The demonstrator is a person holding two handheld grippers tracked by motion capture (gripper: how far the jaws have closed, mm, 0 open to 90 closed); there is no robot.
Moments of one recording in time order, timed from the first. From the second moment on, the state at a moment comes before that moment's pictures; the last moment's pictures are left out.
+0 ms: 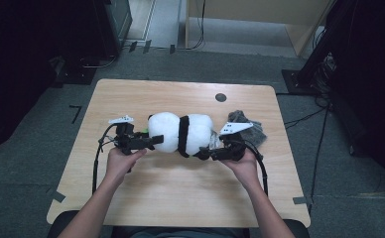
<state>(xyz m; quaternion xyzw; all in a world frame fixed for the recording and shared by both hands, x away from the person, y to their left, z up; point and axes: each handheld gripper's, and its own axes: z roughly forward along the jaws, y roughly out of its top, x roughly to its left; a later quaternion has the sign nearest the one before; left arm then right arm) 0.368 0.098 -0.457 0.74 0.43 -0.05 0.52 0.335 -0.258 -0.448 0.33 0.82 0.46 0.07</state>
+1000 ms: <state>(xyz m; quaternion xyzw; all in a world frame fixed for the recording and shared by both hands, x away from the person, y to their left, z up) 0.369 0.103 -0.468 0.76 0.44 -0.03 0.49 0.343 -0.262 -0.452 0.36 0.81 0.46 0.06</state>
